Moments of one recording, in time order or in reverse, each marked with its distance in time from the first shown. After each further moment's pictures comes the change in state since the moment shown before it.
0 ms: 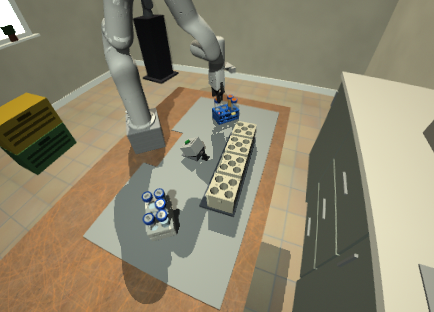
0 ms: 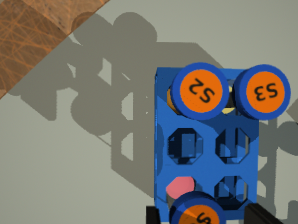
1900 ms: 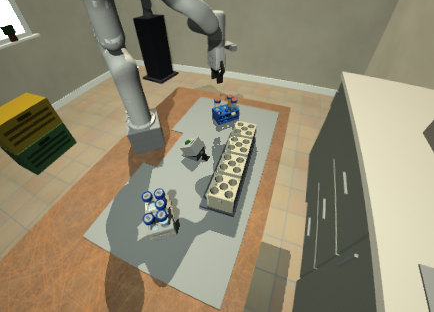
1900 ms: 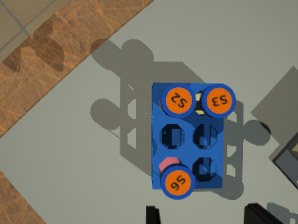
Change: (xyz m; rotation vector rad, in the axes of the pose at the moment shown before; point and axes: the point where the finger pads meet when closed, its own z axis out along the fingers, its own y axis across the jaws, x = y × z) arm 0.001 0.000 -0.102 0.000 0.002 0.000
